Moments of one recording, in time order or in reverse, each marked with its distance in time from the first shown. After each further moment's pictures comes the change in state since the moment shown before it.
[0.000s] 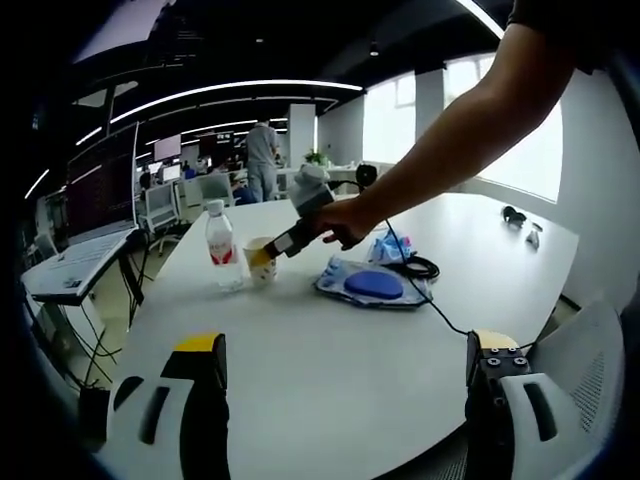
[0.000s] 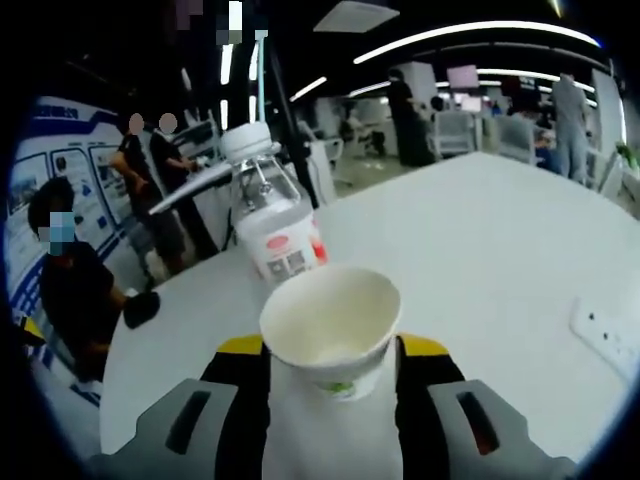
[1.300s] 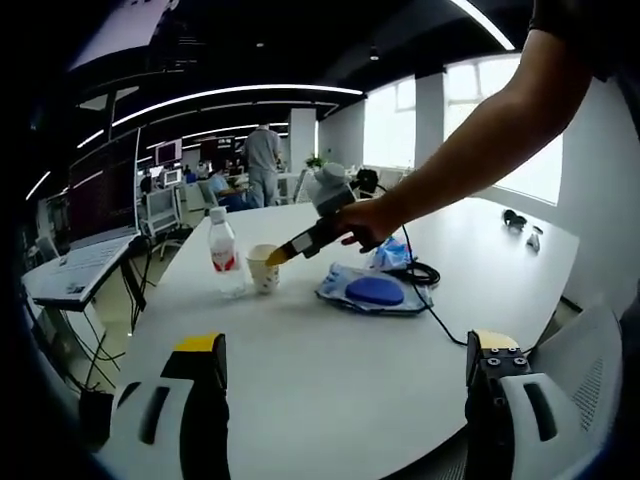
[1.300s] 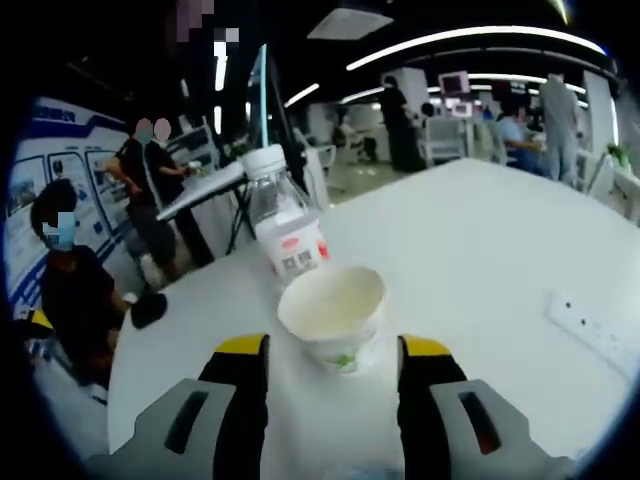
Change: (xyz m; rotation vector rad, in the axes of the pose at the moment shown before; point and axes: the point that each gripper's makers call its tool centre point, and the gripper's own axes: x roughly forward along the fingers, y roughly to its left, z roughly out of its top) left arm -0.004 0.000 0.010 0.009 -0.018 -0.001; right arm -0.040 0.005 -0.002 0.009 -0.020 -0.039
